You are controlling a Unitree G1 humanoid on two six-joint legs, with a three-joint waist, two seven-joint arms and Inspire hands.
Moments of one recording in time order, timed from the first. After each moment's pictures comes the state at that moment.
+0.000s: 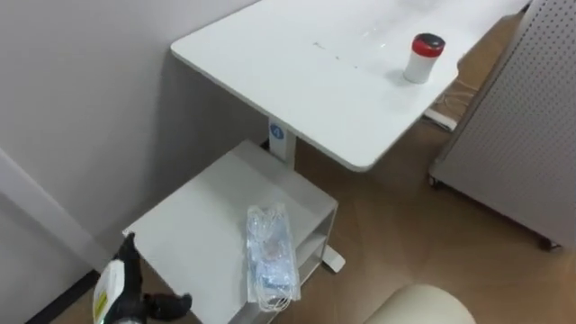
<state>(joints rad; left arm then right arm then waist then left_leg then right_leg) -0.36 0.22 -0.05 1.06 0.29 -0.27 0.58 -0.15 -0.30 0.14 1.32 0.20 -0.18 -0.09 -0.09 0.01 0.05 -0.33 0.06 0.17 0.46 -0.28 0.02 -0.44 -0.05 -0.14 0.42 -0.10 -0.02</state>
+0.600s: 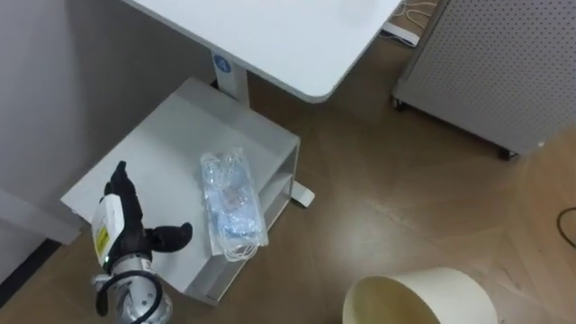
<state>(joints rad) -0.54 0.25 -0.13 1.12 0.21 -0.29 0.70 -0.22 -0.30 0.22 1.28 0.33 -0.17 -0.16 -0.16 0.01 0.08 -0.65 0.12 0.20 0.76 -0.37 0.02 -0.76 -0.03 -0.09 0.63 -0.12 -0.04</state>
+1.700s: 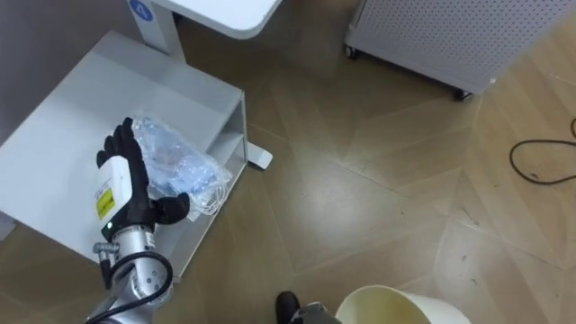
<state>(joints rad) -0.62 0.31 -0.33 1.17 0.33 -0.29 0.82 -0.17 -0.32 0.37 1.25 0.42 -0.12 -0.15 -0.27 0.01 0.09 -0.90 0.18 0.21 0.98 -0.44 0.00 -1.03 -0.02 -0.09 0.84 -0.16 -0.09</state>
